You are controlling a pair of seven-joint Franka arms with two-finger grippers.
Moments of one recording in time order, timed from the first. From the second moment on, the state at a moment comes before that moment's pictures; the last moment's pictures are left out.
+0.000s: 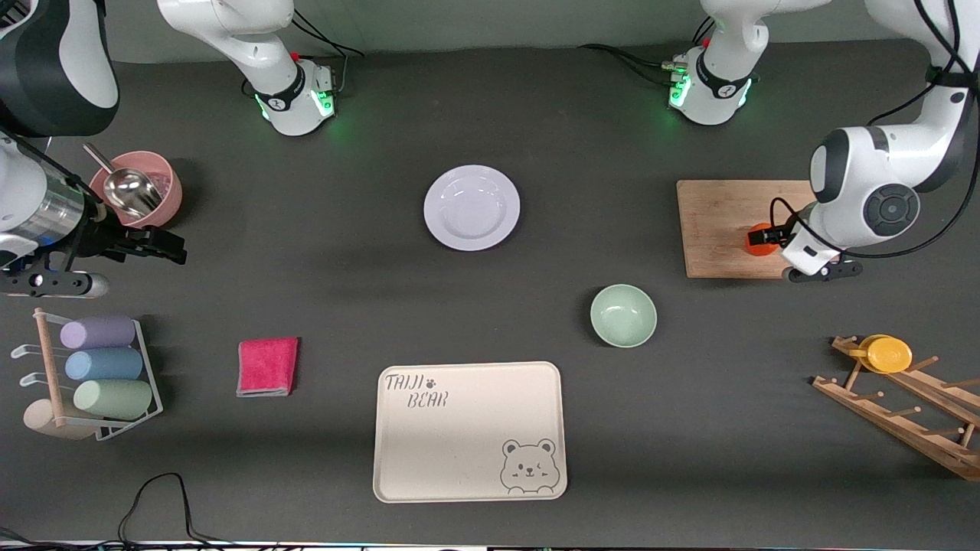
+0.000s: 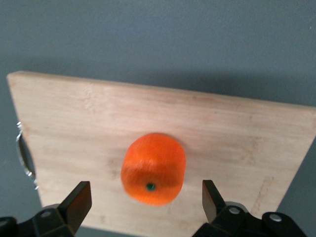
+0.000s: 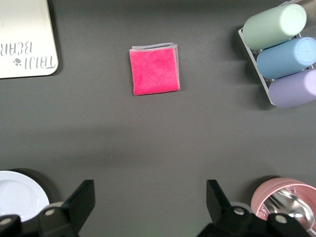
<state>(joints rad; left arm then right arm) 0.08 0.14 -0.01 -2.38 0.13 2.24 -0.13 0.00 0.09 0.06 -1.63 -0.04 1.63 0.12</state>
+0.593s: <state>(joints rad) 0.08 0.14 -0.01 -2.50 0.13 2.41 -0.14 0.01 0.09 0.06 -1.63 -0.04 1.63 0.12</state>
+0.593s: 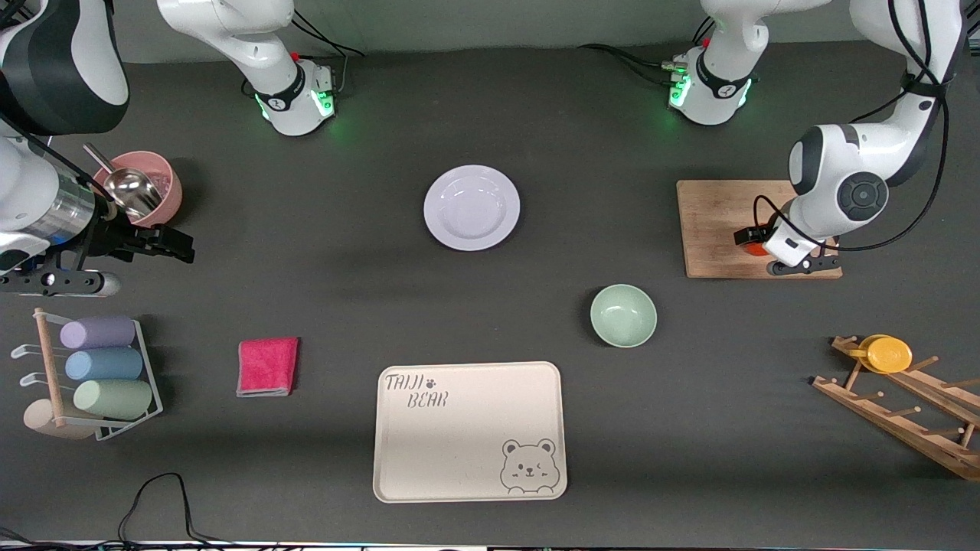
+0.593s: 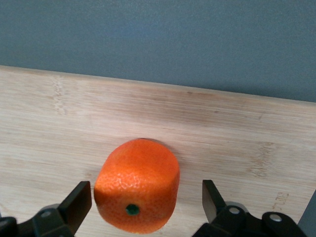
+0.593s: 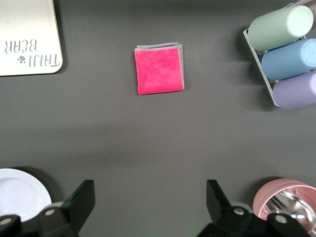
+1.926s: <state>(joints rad) 0.04 0.04 -0.02 -2.19 0.13 1.97 -0.15 0.03 0.12 0.06 -1.63 0.12 1.58 0.12</state>
